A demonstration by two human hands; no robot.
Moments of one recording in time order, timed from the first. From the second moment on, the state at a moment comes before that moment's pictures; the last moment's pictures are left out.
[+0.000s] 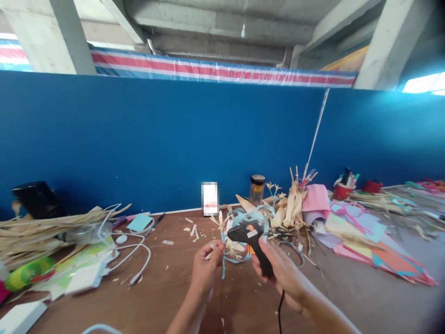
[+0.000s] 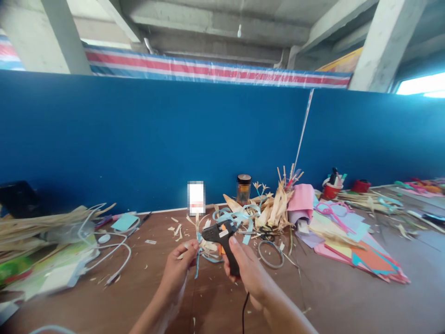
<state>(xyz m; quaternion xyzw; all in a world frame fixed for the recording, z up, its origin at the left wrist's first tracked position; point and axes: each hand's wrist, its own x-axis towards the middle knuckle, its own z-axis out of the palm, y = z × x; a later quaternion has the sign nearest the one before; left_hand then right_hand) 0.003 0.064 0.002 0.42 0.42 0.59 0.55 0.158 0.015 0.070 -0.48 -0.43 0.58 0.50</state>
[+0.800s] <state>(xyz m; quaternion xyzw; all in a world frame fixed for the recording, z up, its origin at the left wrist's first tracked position) 0.003 0.063 -0.005 0.42 0.42 0.58 0.56 0.163 0.021 0.051 -0.46 -0.49 0.57 0.47</state>
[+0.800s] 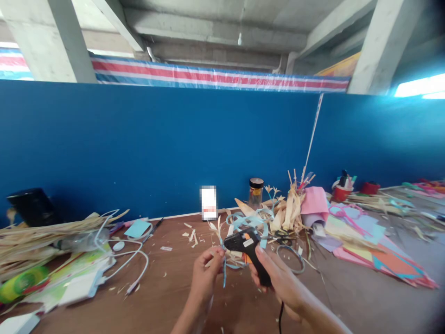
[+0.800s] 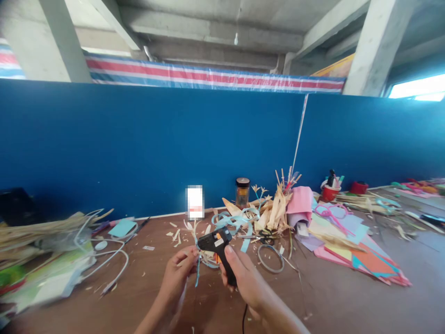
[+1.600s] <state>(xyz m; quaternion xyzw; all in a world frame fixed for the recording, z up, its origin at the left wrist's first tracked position) 0.004 0.066 -0.007 0.43 0.41 0.59 0.55 0.159 0.020 0.047 -0.40 -0.38 0.68 0.48</state>
